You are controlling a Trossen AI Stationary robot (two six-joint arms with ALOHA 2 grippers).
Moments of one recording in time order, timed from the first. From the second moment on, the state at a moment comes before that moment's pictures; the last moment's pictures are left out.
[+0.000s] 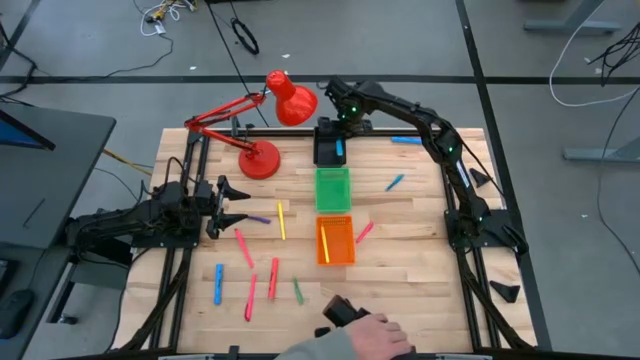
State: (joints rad) left arm 0.22 0.04 0.01 0.11 0.20 -0.22; right arm -0.69 2.30 2.09 -1.13 -0.24 0.75
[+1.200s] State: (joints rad) left arm 0.22 0.04 0.01 0.11 0.20 -0.22; right arm -0.66 2.30 2.02 -1.03 -0.23 0.78
